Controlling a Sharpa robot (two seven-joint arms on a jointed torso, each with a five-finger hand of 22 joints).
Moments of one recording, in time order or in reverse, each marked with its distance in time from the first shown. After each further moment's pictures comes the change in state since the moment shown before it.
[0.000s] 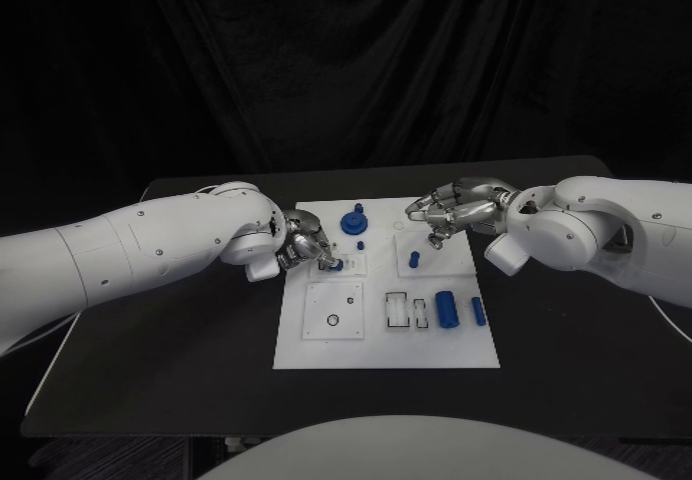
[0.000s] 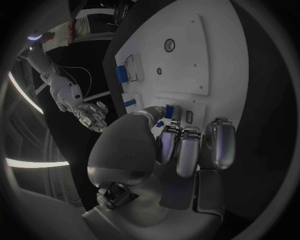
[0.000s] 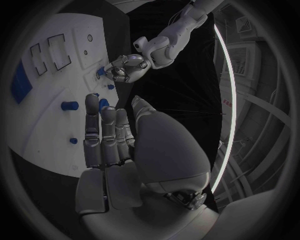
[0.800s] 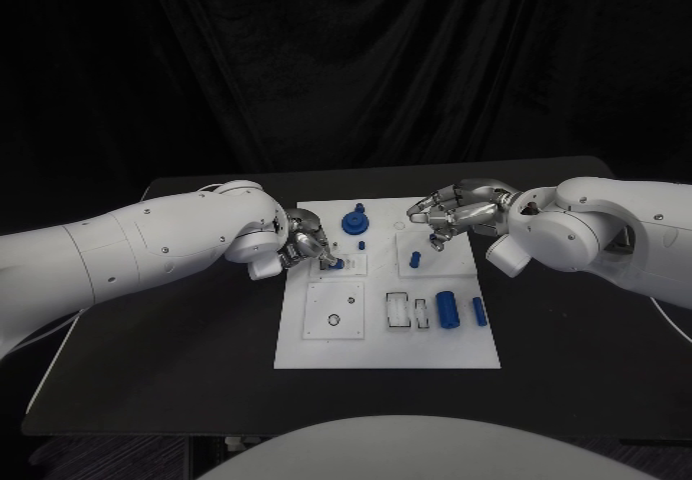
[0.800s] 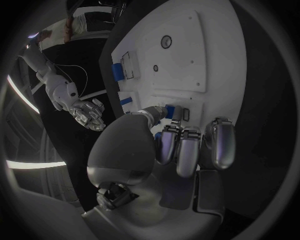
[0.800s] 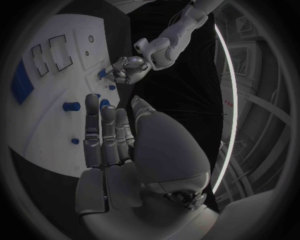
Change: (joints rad) left arm 0.001 0.014 0.001 -0.015 0.000 -0.013 -0.039; left_hand -0.007 0.007 0.016 -0.011 0.004 0.007 0.007 -0.017 0.000 -0.007 0.000 -0.004 0.000 0.000 0.000 0.000 0.000 0.000 0.000 0.000 -0.008 0.001; right arm -0.001 0.001 0.000 -0.001 0.000 0.005 -0.011; right_hand 0.008 0.001 0.000 0.000 0.004 0.000 0.000 0.008 -0.008 0.000 0.000 0.000 -0.008 -0.014 0.000 -0.009 -0.019 0.000 0.000 0.000 0.000 0.001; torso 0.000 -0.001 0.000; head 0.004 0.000
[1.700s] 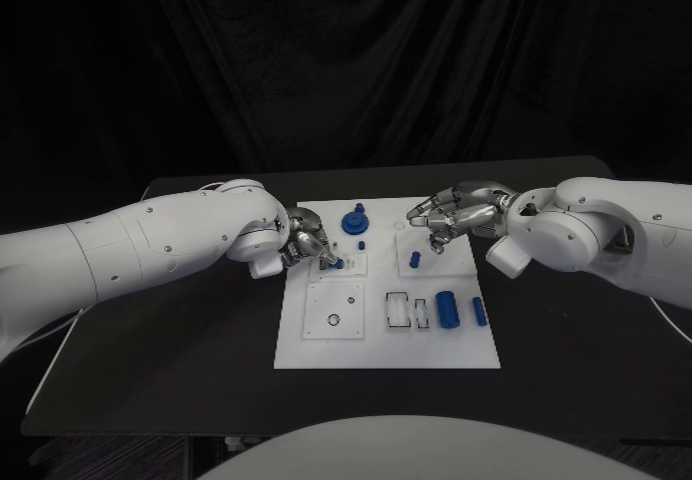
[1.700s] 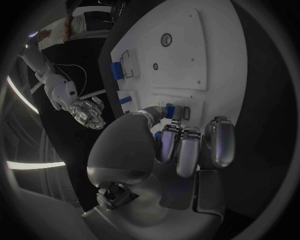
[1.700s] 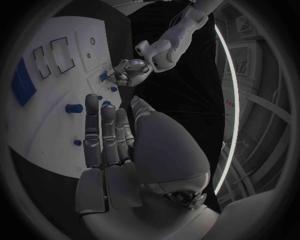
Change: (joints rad) left arm 0.001 0.010 0.001 -0.010 0.000 -0.001 -0.007; left_hand -0.010 0.008 0.004 0.001 -0.002 0.002 0.002 -0.014 0.006 -0.007 0.000 -0.007 0.000 0.000 0.000 0.000 0.000 0.000 -0.007 0.000 -0.010 0.000; right arm -0.001 0.001 0.000 -0.002 0.000 0.015 -0.017; right_hand 0.010 0.000 0.000 0.000 0.012 0.000 0.000 0.007 -0.013 -0.004 0.004 0.000 -0.013 -0.011 0.004 -0.008 -0.020 0.000 -0.004 0.004 0.000 0.000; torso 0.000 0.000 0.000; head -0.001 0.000
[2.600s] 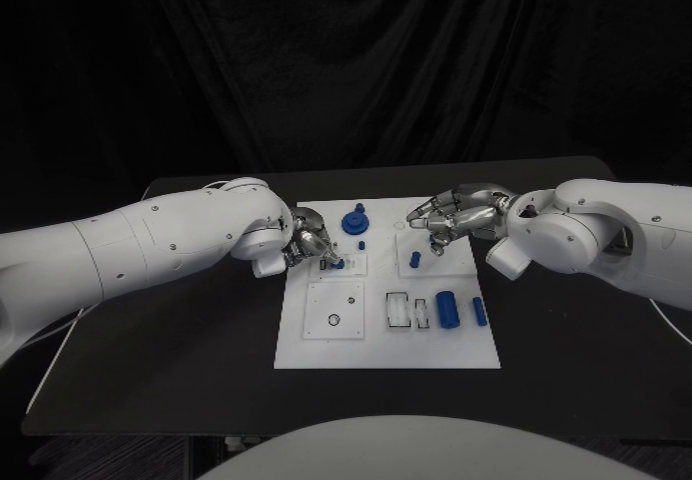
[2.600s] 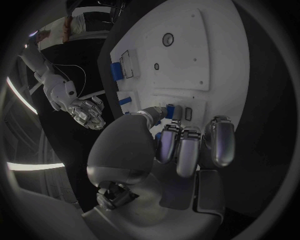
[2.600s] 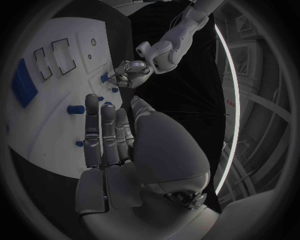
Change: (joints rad) left arm 0.002 0.016 0.001 -0.008 0.000 0.009 -0.019; left_hand -0.025 0.001 0.015 -0.010 -0.027 0.005 0.005 -0.015 0.004 0.000 0.000 -0.005 0.000 0.000 0.000 0.000 0.000 0.000 0.000 0.000 -0.009 0.000; right arm -0.005 0.000 0.000 0.000 0.000 0.002 -0.004; right_hand 0.000 0.000 -0.003 0.003 0.004 0.000 0.000 0.006 -0.004 0.000 0.000 0.000 -0.004 -0.006 0.001 -0.005 -0.007 0.000 0.000 0.000 0.000 0.000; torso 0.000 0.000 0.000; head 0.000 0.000
